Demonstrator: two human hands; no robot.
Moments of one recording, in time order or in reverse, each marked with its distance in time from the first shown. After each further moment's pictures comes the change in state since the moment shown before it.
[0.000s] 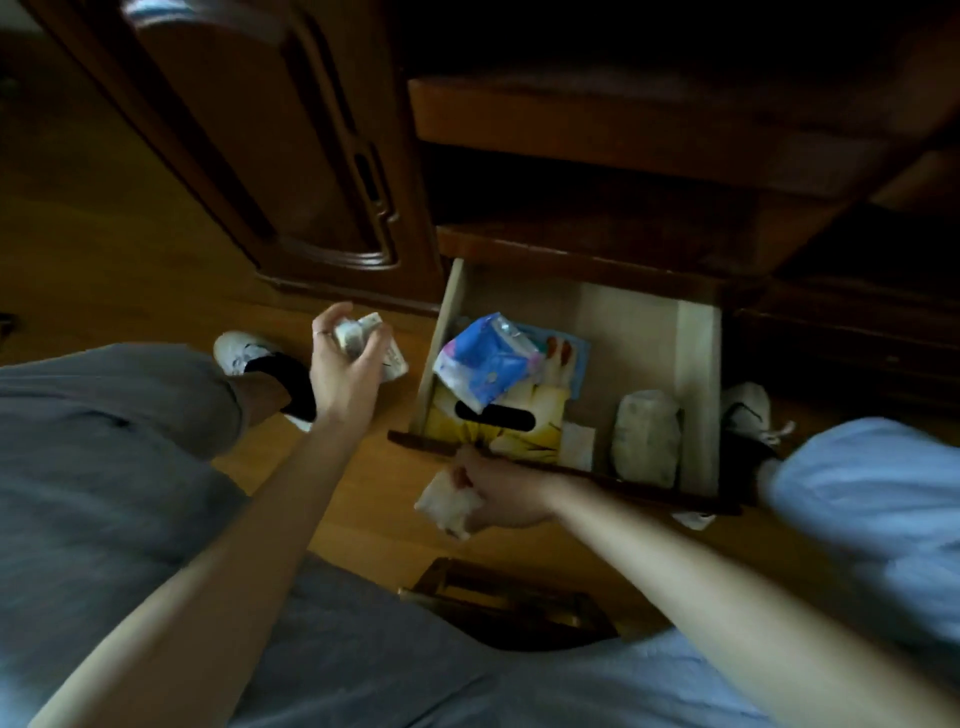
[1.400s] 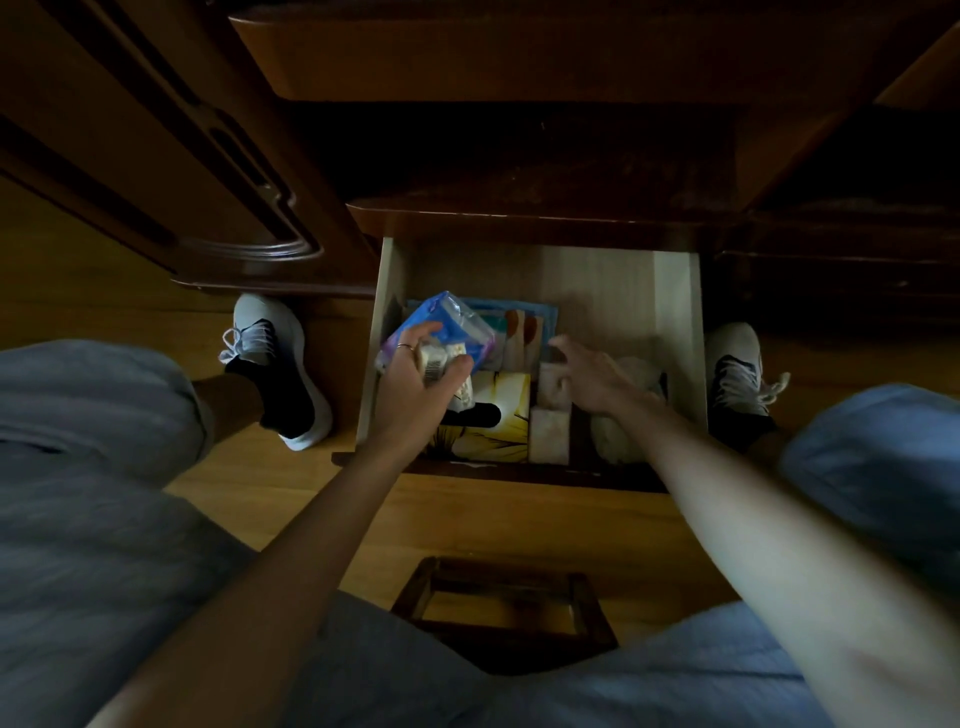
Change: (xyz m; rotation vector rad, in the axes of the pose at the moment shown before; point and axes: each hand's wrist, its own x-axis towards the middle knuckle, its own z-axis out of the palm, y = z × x) left_hand -0.018 -0.029 0.127 0.243 -0.435 0.103; right_hand 0.008 0.182 -0.091 0.095 0.519 0.434
